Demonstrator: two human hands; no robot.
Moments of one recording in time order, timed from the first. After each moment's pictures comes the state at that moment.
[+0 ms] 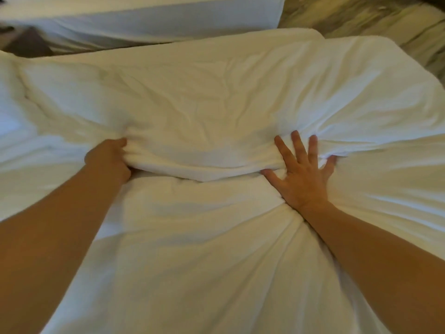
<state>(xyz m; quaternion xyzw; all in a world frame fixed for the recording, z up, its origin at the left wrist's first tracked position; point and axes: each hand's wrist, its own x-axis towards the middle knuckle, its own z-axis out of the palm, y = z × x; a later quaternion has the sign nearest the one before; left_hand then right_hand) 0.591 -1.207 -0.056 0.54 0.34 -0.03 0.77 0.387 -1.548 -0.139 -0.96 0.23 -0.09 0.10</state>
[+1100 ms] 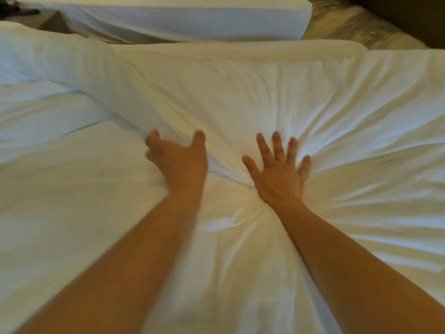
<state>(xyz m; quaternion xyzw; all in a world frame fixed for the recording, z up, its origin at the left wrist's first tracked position) 0.609 -1.031 -0.059 0.77 0.13 0.05 0.63 0.531 -1.204 -0.135 -0.95 0.29 -0.06 0.10</state>
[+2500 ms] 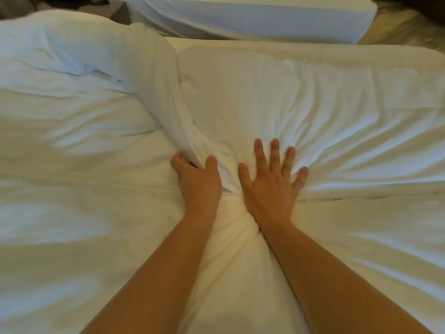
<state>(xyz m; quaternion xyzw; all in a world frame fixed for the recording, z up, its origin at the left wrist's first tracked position) 0.663 -0.865 -0.113 0.70 0.15 0.02 0.70 0.615 -0.990 -0.154 -0.95 0.26 -0.12 0.11</state>
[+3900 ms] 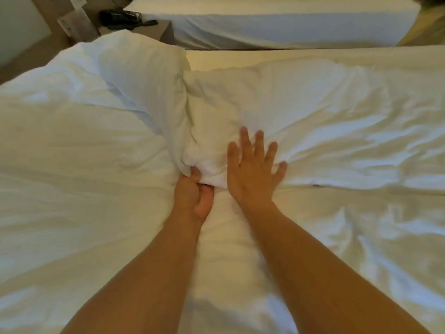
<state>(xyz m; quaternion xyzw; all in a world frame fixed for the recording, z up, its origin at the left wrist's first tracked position) 0.742 -0.660 -0.138 0.35 0.15 -0.15 0.91 0.699 -0.769 -0.101 -0.93 0.24 -0.10 0.27</state>
